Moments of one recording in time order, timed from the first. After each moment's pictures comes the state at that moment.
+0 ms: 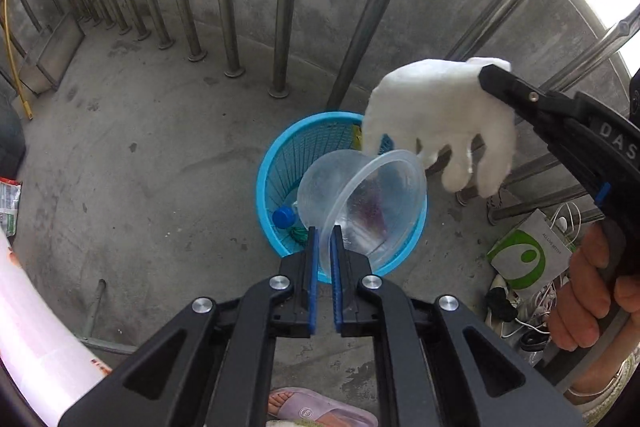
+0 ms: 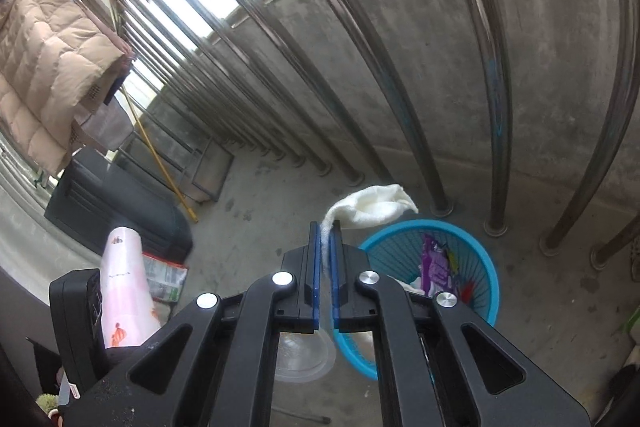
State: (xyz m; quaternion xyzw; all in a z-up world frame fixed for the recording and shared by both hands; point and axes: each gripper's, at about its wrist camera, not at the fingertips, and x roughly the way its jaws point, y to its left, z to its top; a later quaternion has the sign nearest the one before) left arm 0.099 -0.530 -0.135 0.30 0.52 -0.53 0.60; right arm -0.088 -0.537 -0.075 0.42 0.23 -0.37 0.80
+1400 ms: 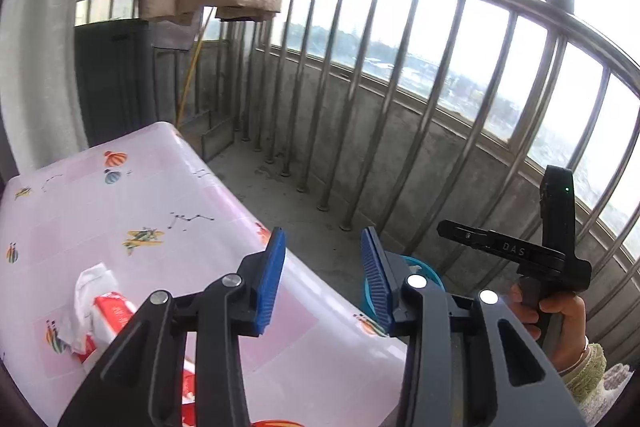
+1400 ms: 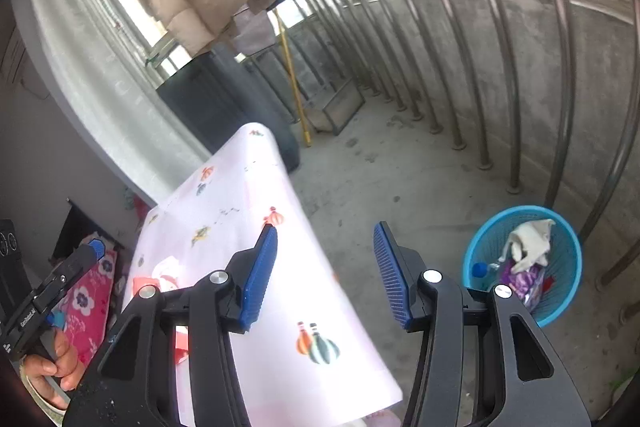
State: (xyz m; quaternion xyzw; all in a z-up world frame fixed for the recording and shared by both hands) left arm 0.121 -0.149 0.091 0.05 0.30 -0.44 0.85; right arm -0.022 -0.359 0.045 0.30 0.28 -0.14 0.90
